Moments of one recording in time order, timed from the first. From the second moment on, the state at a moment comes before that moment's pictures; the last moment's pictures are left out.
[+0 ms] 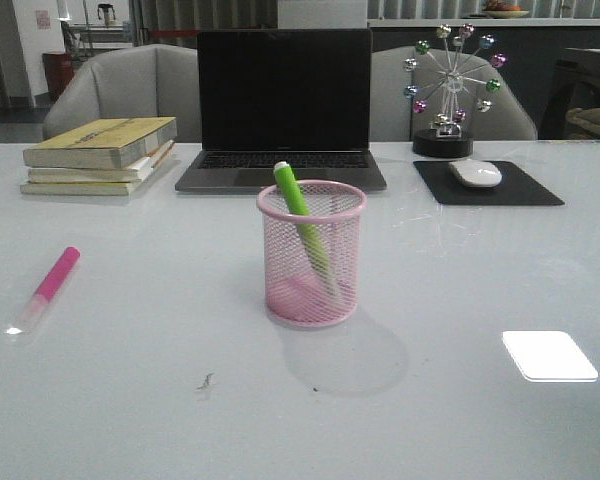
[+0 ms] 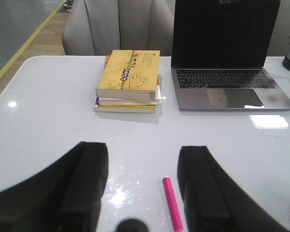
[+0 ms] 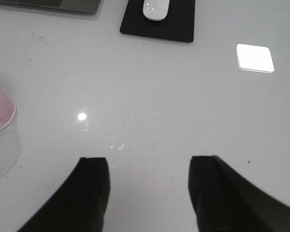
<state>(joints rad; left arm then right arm) -0.08 0.76 -0.72 -0.09 0.31 0.04 0.05 0.65 -0.63 -0.02 0.61 0.02</state>
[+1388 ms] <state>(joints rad) -0.19 1.90 -1.40 -0.18 0.80 0.00 0.05 0.65 -0.63 -0.02 0.61 0.02</state>
